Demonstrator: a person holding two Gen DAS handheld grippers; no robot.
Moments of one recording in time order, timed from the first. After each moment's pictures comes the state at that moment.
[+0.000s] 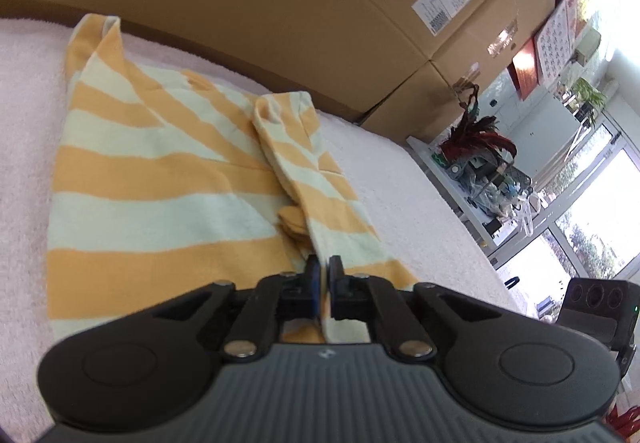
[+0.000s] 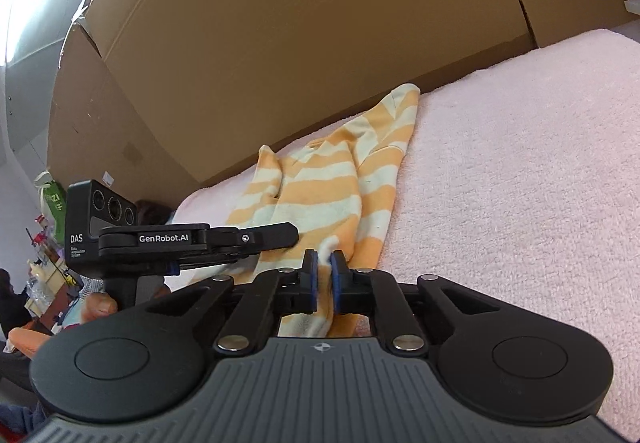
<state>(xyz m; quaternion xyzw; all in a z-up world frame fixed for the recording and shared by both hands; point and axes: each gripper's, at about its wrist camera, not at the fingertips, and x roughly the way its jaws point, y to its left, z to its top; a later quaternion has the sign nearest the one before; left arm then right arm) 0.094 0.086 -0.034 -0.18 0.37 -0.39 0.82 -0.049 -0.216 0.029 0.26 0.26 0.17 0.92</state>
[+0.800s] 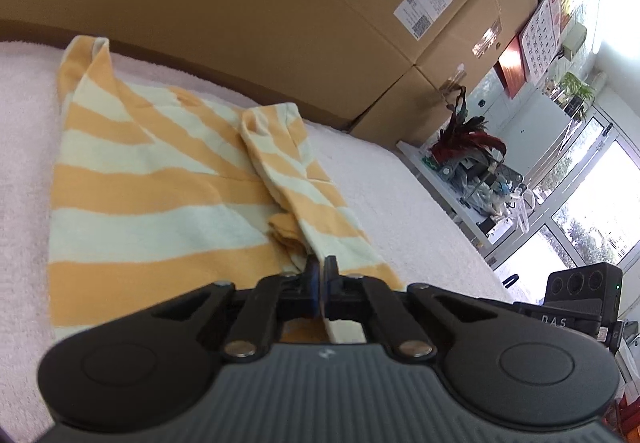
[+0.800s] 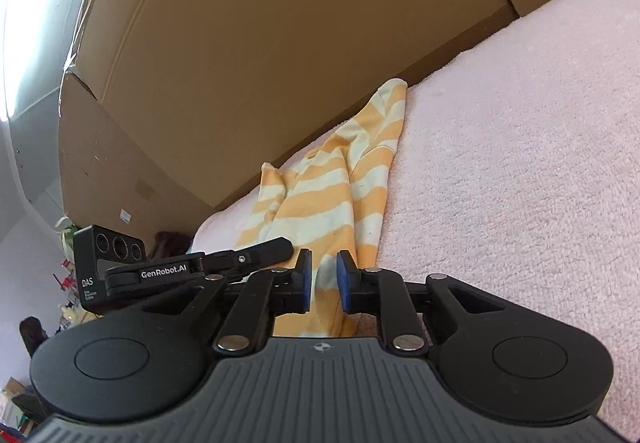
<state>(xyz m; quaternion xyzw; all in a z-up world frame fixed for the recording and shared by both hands) 0.083 0.083 -0.027 -0.16 0.34 -0.42 0.83 -0.041 -0.233 0.022 0.33 0.25 0.18 0.89</state>
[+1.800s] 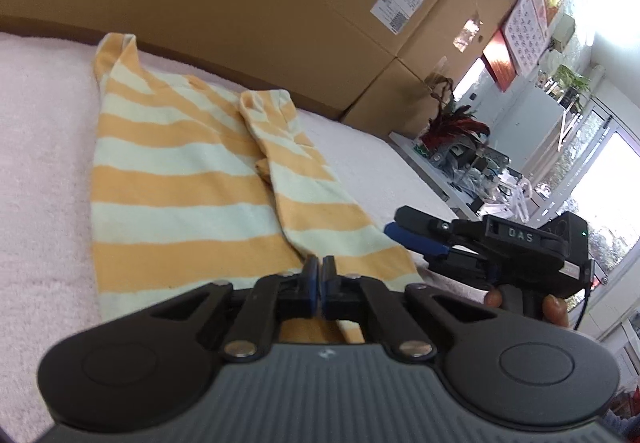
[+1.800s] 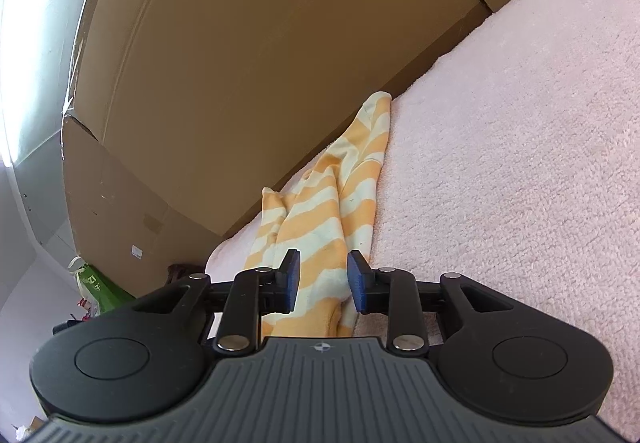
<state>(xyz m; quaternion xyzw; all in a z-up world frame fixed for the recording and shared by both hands) 0.020 0.108 -0.031 -0.16 0.33 -0.38 0.85 -0.049 -0.251 0.013 0.39 0.22 0.17 0.88</state>
